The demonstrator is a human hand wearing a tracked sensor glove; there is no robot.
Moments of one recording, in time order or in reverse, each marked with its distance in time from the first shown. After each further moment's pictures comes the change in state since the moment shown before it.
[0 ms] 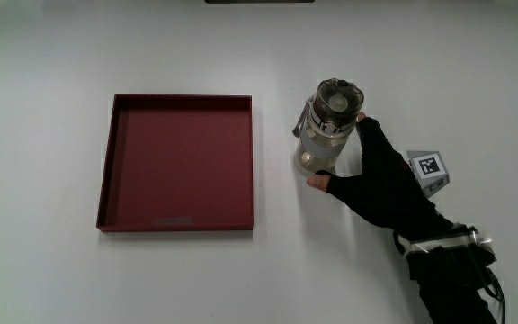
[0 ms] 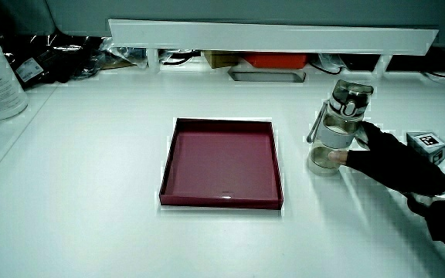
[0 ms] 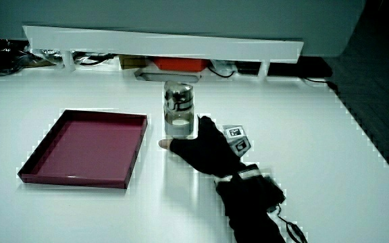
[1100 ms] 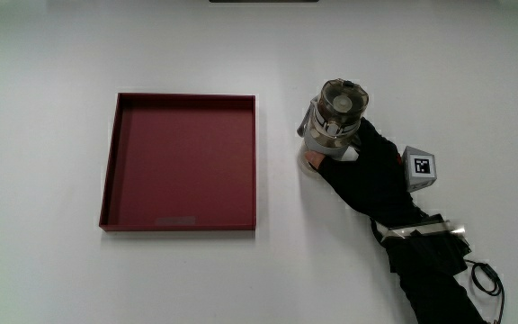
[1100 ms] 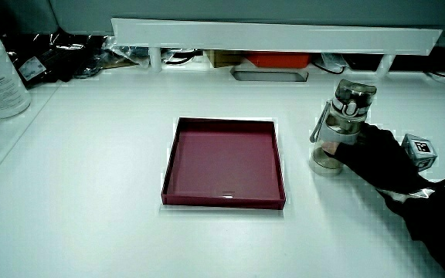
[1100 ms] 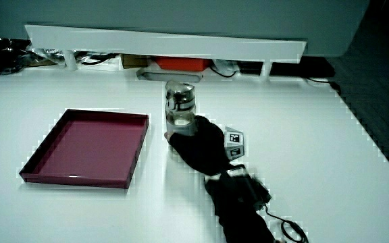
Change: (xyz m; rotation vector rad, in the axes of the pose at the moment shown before) arm 0.038 0.104 -0.030 -0.093 0.360 -0.270
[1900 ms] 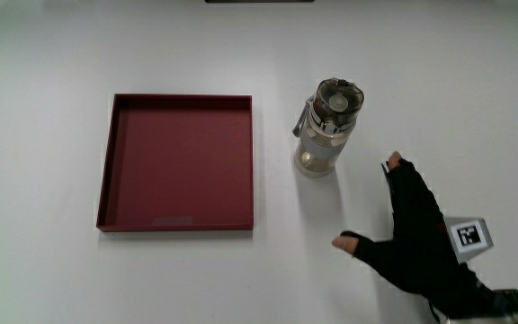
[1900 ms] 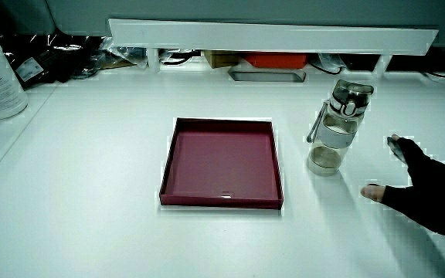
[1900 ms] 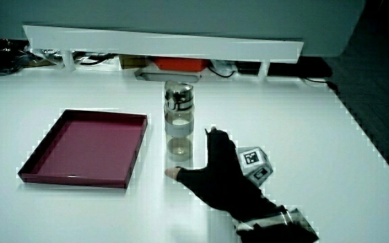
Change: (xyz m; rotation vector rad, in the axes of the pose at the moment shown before) arm 0.023 0.002 -0.004 0.239 0.201 0.149
